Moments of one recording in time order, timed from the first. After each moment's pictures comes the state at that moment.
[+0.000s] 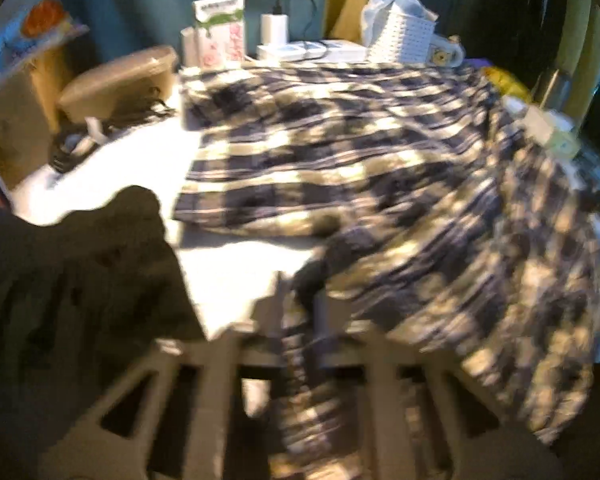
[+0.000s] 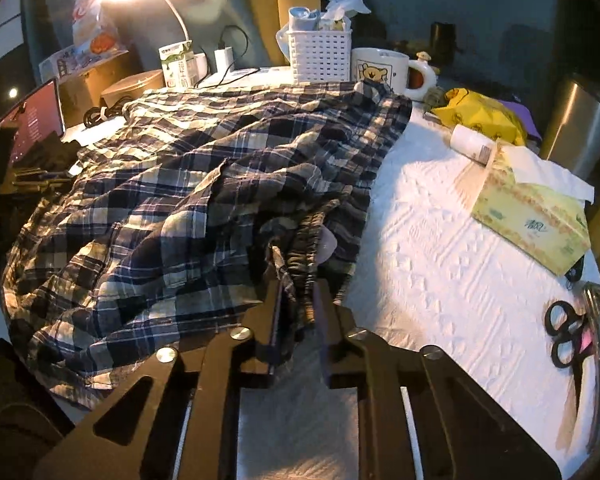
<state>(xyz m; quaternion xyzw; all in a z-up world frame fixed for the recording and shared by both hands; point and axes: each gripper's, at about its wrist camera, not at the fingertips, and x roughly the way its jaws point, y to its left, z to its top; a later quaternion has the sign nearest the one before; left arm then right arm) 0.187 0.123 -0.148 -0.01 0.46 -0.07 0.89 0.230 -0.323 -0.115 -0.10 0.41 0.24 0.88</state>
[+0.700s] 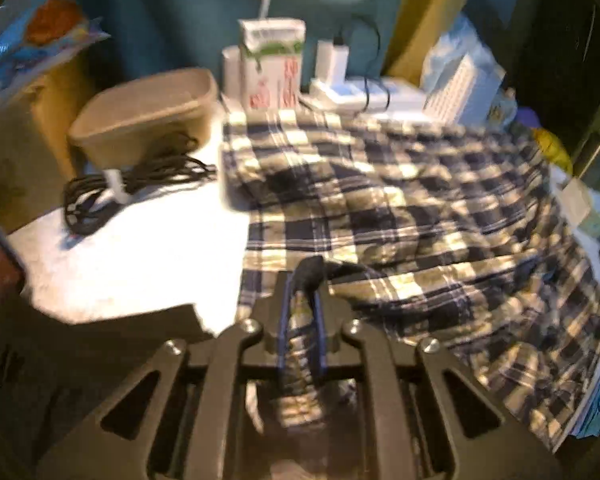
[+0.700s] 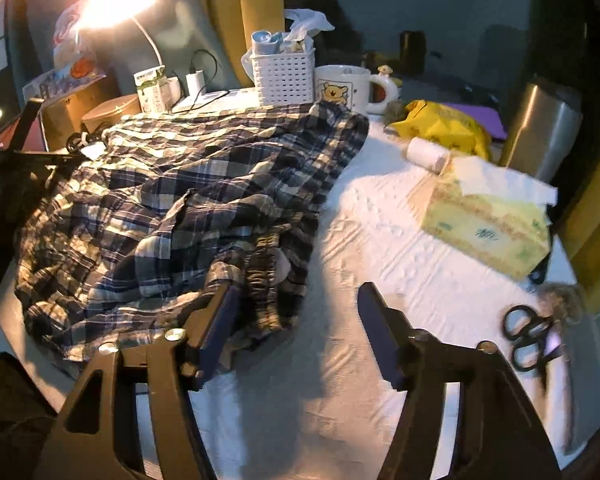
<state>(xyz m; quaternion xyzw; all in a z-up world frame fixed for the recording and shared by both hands) 0.257 0.161 -0.111 -0.05 0.44 -0.01 0.90 0.237 -0.346 -0.101 -0.08 0.40 0.21 0.89</state>
